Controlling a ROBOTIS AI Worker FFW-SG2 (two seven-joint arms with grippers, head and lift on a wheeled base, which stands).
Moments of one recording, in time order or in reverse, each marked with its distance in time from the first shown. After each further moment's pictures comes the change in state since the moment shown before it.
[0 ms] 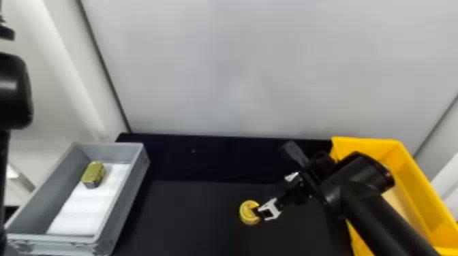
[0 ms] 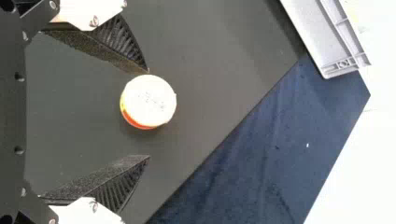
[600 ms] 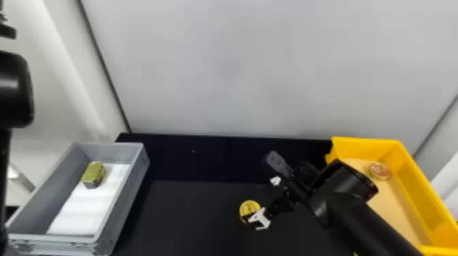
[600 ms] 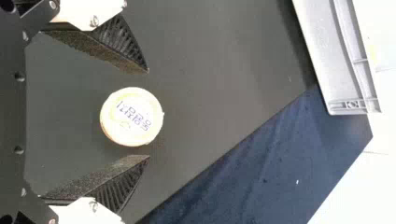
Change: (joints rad) left arm -0.005 -0.002 -0.005 0.005 0.000 -0.014 0.005; right arm -0.010 0.023 0.108 0.102 0.009 -0.188 -0.061
